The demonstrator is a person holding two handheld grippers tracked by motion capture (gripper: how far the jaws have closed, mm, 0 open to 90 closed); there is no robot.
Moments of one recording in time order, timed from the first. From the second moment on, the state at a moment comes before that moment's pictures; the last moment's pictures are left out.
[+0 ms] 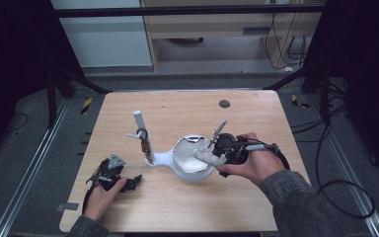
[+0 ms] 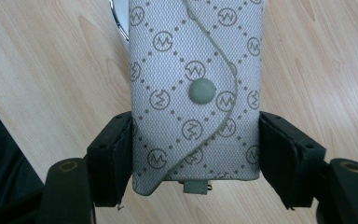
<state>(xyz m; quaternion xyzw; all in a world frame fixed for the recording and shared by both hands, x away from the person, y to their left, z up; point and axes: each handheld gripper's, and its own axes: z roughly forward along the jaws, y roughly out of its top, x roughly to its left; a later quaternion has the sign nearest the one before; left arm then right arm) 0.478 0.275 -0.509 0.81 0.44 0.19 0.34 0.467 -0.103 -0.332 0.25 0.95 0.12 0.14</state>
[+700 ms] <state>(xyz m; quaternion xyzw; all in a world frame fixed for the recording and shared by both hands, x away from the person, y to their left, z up) 0.478 0.275 -0.509 0.81 0.44 0.19 0.34 0.466 -0.080 -0.343 0.23 0.96 0.12 0.12</state>
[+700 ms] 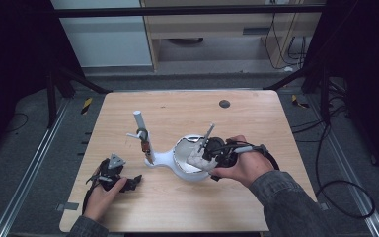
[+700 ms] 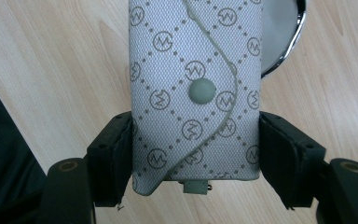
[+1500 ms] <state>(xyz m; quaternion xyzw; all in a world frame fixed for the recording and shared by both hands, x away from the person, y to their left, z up) 0.477 0.275 -0.508 0.81 0.44 0.19 0.34 0.472 -0.063 -0.353 0.22 0.96 0.10 0.11</state>
